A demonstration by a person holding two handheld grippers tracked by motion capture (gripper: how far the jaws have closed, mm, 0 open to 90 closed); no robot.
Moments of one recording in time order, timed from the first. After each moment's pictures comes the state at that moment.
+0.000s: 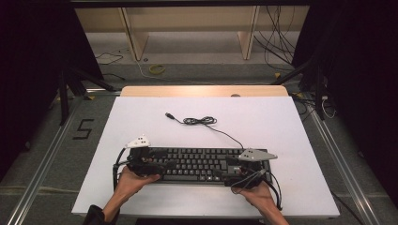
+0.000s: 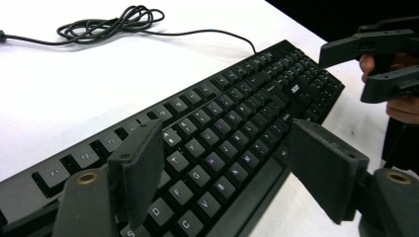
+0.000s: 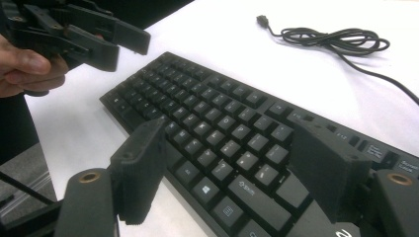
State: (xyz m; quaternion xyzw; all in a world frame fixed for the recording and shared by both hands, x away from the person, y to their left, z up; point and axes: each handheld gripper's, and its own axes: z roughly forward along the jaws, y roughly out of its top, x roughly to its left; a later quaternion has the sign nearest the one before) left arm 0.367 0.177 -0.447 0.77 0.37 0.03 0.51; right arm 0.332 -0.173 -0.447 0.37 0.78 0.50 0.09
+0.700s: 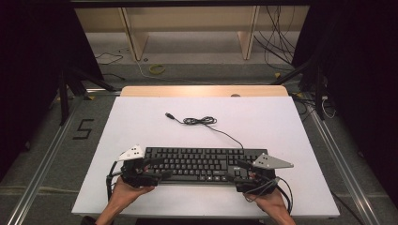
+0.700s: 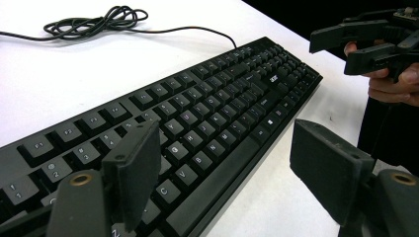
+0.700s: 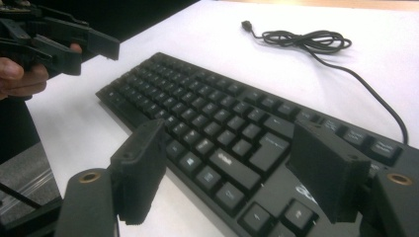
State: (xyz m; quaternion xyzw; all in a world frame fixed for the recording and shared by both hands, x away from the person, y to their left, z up) left arm 0.339 0.188 -0.454 0.77 0.35 0.04 0.53; right arm 0.314 -0.205 -0.448 0.37 0.77 0.51 0.12
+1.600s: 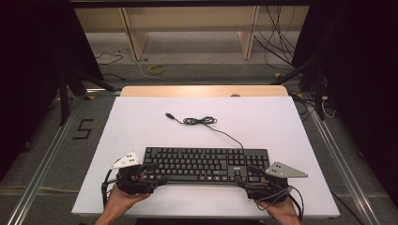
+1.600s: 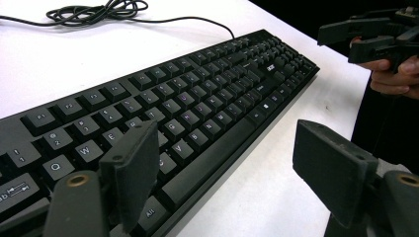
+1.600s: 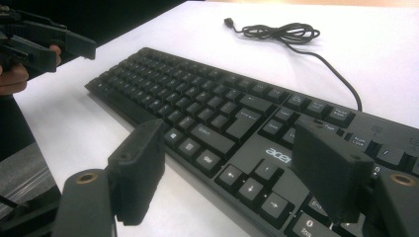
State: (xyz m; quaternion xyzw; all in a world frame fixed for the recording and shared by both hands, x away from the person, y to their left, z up) left arm 0.323 0.197 -0.460 0.77 0.35 0.04 0.53; right arm 0.296 -0.233 -0.455 0.38 0.76 0.51 0.13
